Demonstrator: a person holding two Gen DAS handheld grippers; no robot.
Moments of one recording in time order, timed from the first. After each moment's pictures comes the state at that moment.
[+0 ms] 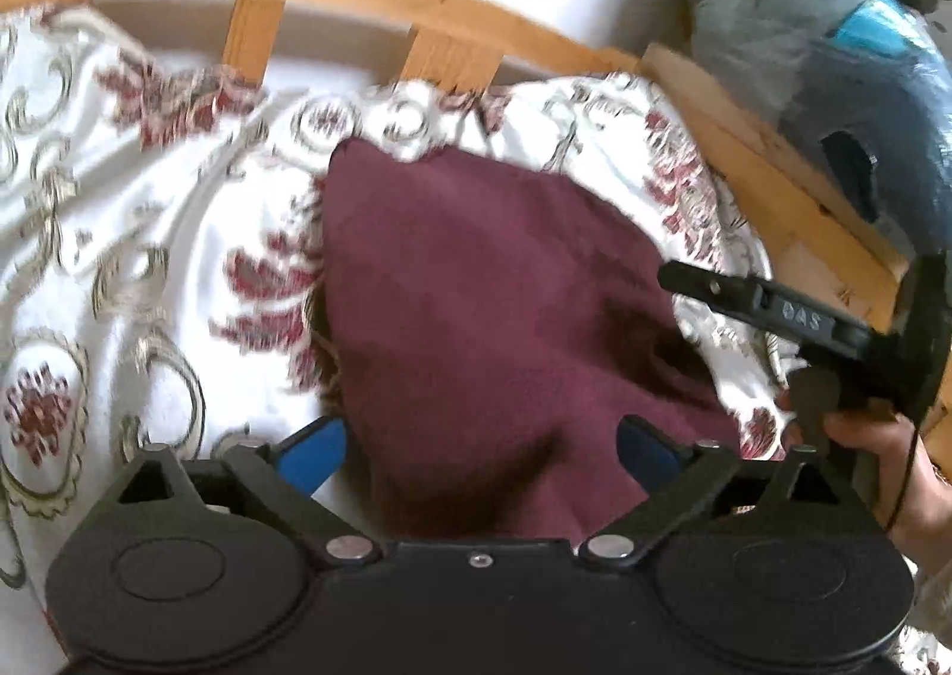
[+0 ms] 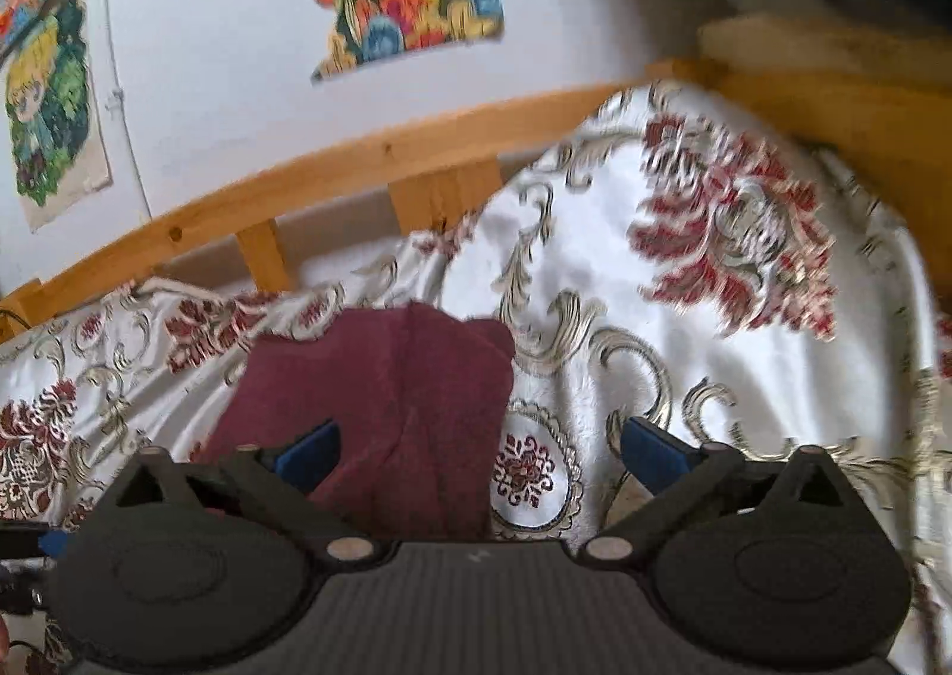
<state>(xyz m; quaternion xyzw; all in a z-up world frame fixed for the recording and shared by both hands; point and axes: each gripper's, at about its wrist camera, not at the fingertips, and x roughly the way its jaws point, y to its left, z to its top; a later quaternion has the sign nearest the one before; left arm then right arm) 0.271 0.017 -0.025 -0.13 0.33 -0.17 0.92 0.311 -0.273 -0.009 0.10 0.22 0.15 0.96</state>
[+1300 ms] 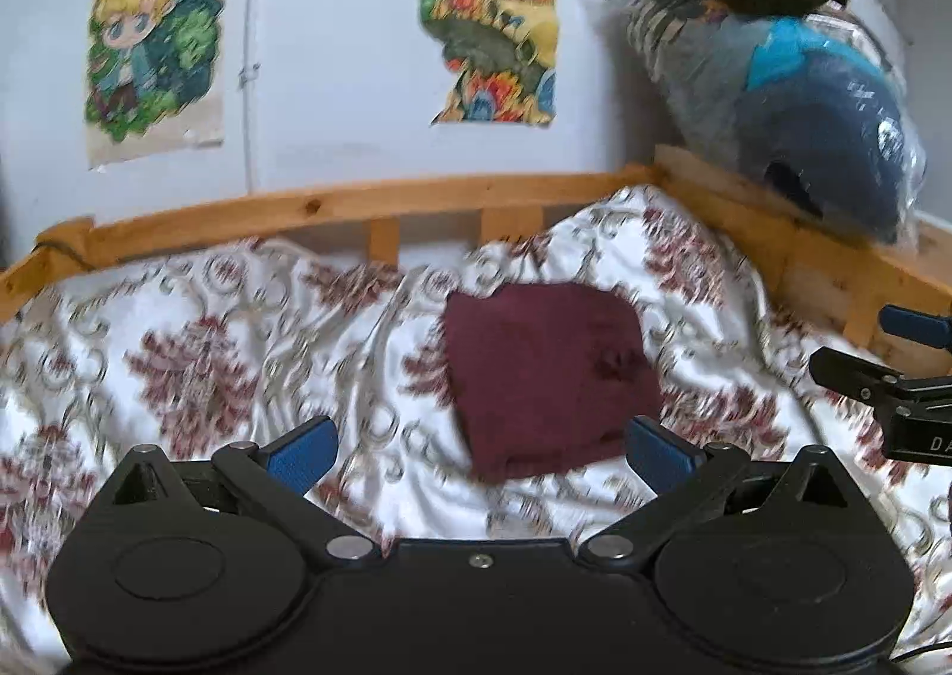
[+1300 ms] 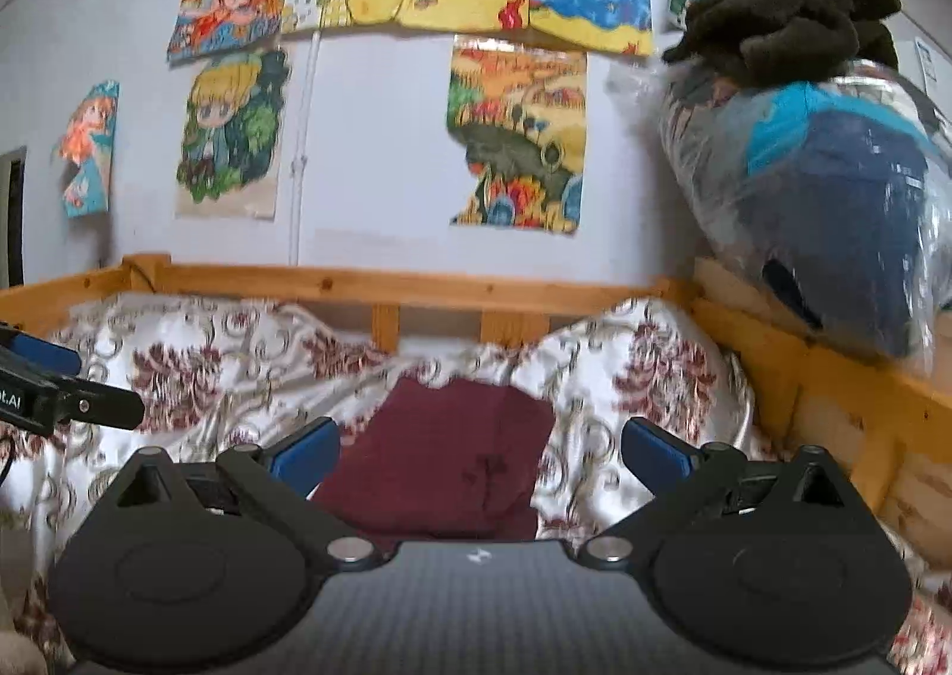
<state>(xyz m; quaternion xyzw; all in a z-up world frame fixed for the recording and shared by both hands) 0.017 -0.023 0.085 0.01 0.22 -0.01 0.97 0.020 -0.271 0.069 -0.03 0.09 0.15 0.98</state>
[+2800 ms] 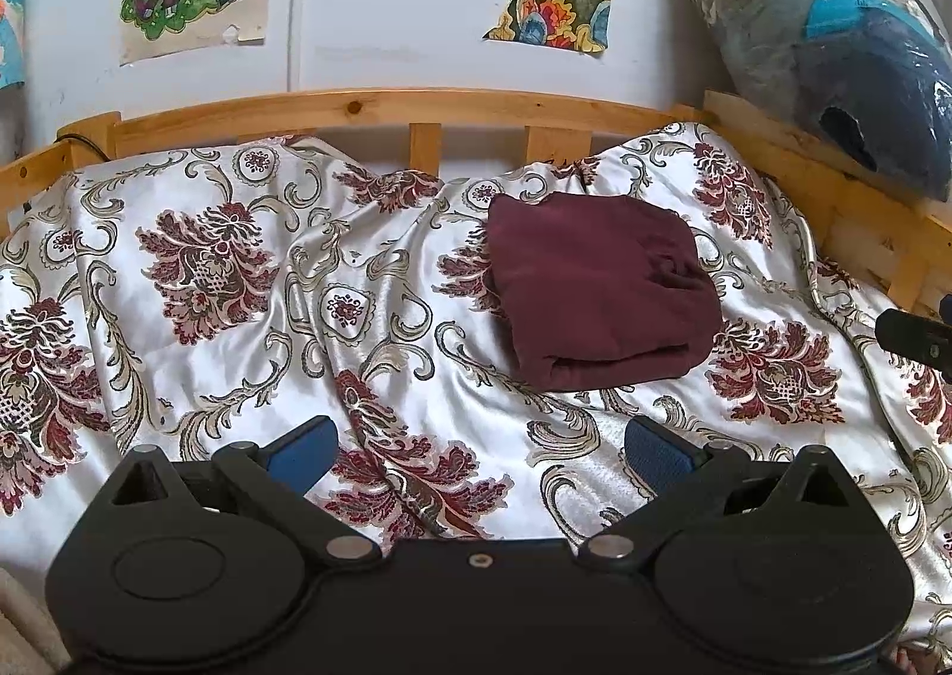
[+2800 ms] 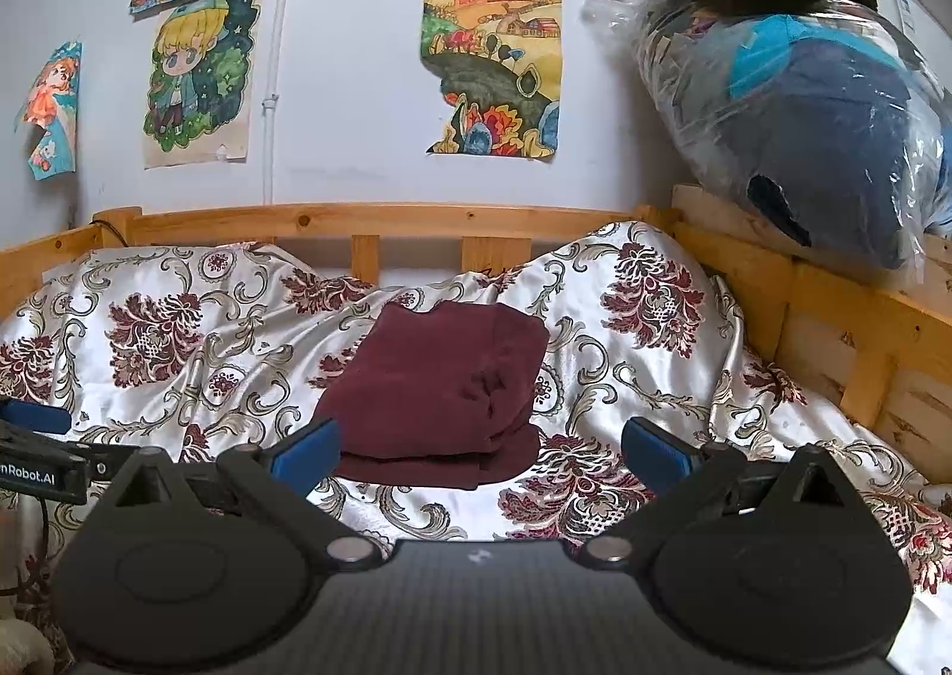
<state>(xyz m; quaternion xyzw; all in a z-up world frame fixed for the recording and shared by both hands) 0.027 0.001 0.018 -0.03 0.26 0.02 0.96 0.019 -0.253 0.043 -0.02 0.15 0.12 0.98</state>
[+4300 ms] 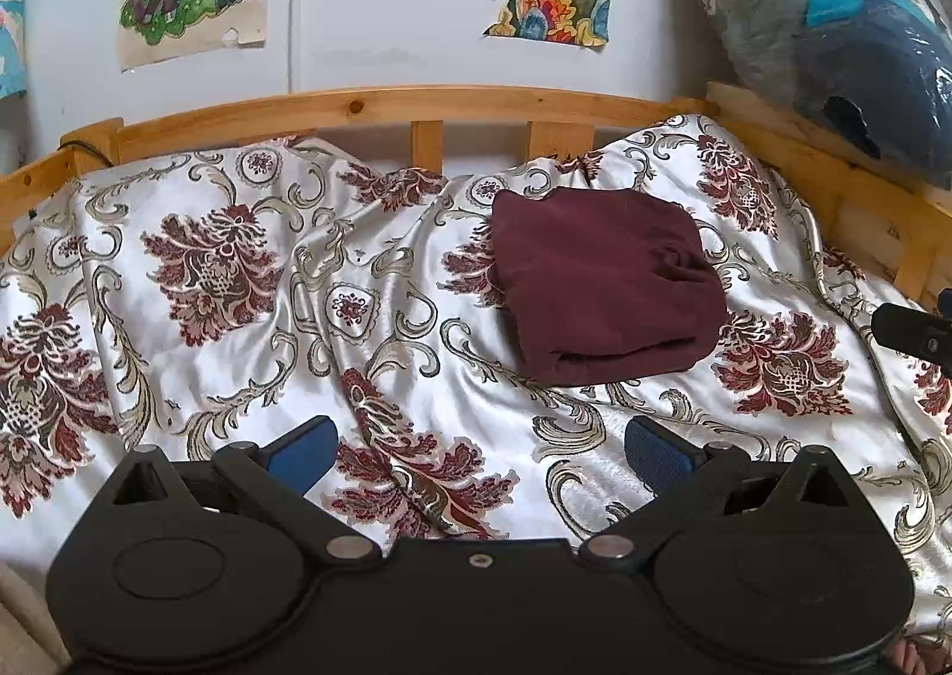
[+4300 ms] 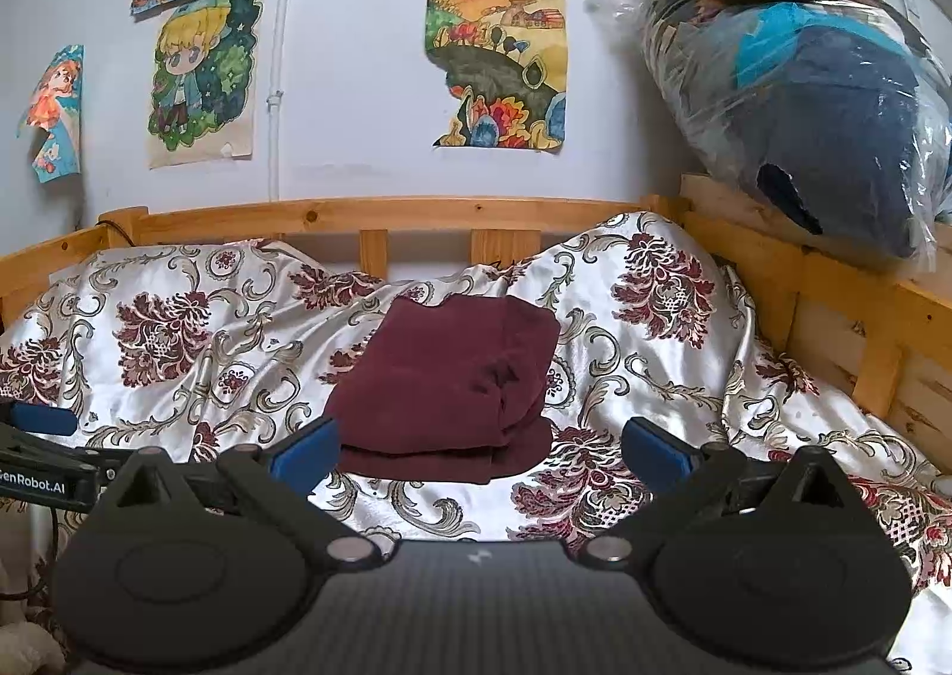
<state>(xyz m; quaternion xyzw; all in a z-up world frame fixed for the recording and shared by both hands) 0.027 0.000 0.018 -0.02 0.27 0.03 0.96 0.021 -0.249 0.041 -0.01 0.15 0.12 0.98</state>
